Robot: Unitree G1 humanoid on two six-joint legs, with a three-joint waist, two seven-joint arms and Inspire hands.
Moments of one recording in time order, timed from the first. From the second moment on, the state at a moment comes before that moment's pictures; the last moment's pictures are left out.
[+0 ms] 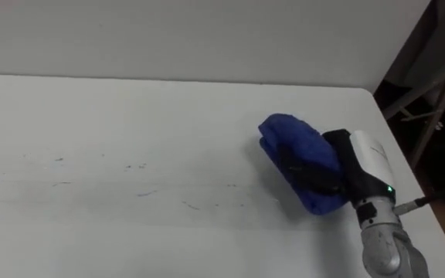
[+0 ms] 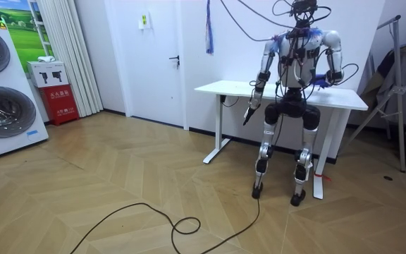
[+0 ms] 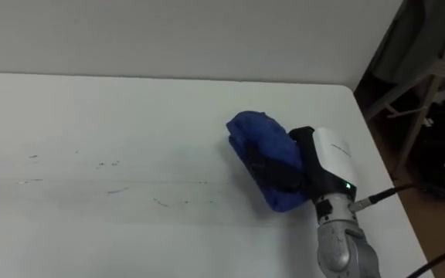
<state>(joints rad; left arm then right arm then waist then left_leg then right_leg) 0.25 0.20 0.06 0.92 0.07 -0.02 0.20 0.15 -0.27 0.09 0.09 -0.67 -0.06 -0.19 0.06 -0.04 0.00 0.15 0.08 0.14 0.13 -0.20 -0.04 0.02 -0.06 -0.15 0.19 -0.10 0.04</state>
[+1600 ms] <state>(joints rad) 0.25 0.22 0.06 0.93 0.08 -0.02 0.21 0.18 -0.28 0.12 0.05 -0.69 -0.07 -0.19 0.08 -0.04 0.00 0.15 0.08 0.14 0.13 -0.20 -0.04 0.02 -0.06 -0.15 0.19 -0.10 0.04</state>
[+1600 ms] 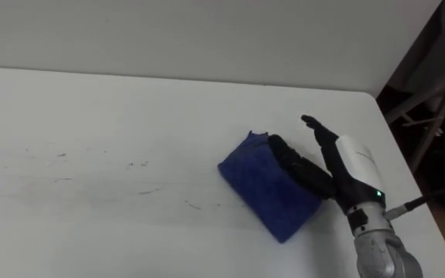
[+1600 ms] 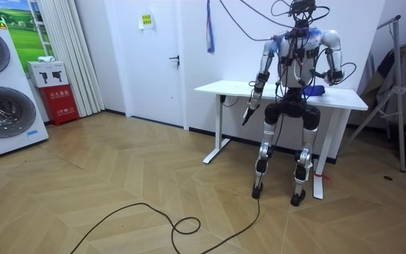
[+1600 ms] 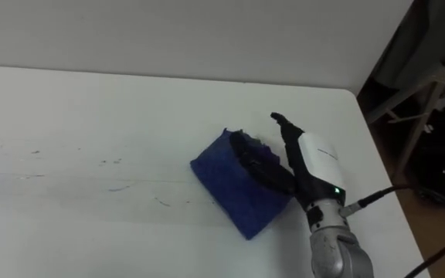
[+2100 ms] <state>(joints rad) 0.35 0.23 0.26 0.94 0.08 -0.03 0.23 0.20 -0.35 -0.35 0.39 -0.43 -0.13 -0.47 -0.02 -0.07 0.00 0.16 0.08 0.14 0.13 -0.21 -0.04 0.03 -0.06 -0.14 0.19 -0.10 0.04</state>
